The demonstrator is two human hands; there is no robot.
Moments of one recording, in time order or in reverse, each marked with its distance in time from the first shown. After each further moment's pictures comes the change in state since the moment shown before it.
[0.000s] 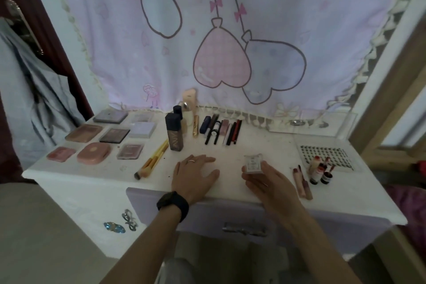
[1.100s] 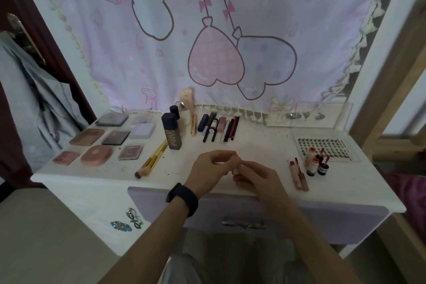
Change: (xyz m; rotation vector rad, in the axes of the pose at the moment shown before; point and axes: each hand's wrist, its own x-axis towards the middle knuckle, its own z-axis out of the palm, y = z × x) left_hand -0.020 0.066 -0.021 -0.768 -0.143 0.017; right_hand -0.015 0.002 0.015 -0.463 -0.118 -0.214
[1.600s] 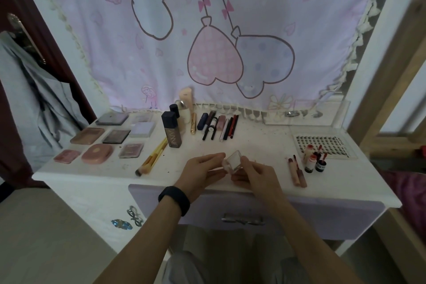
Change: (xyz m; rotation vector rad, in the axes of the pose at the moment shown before) left_hand -0.007 -0.009 -0.013 -0.519 -0.015 -0.304; right_hand 0.003 0.001 0.010 -0.101 0.139 0.054
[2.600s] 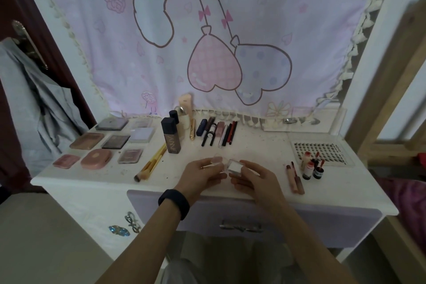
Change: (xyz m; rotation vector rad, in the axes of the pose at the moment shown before) left_hand 0.010 -0.004 -0.003 0.124 0.020 0.063; right_hand 0.010 0.005 -0.010 0.261 -0.059 0.072
